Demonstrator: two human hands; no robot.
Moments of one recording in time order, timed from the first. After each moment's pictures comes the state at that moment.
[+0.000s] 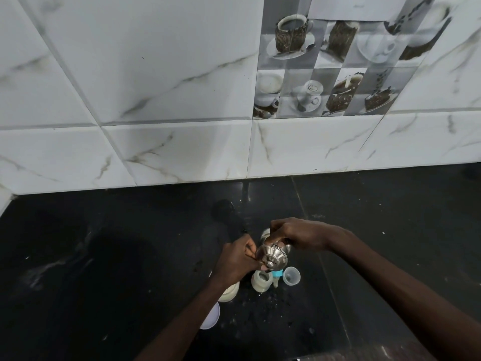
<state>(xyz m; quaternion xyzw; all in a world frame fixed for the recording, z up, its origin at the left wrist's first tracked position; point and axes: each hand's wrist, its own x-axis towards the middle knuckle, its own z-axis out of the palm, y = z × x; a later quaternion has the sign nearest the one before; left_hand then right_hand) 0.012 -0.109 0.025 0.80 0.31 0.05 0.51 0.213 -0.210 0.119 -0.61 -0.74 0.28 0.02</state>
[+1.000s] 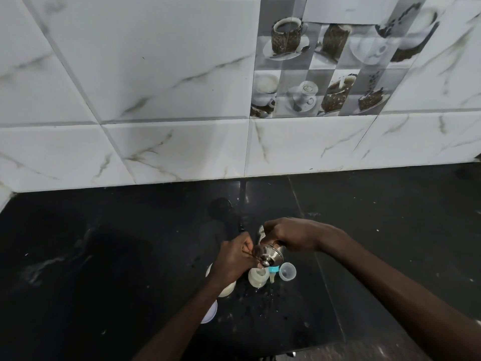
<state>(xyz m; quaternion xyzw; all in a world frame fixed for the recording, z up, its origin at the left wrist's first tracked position) 0.005 -0.121 0.026 0.81 0.30 0.10 0.50 0.191 -0.214 0.131 -0.61 -0.75 0.23 -0.05</state>
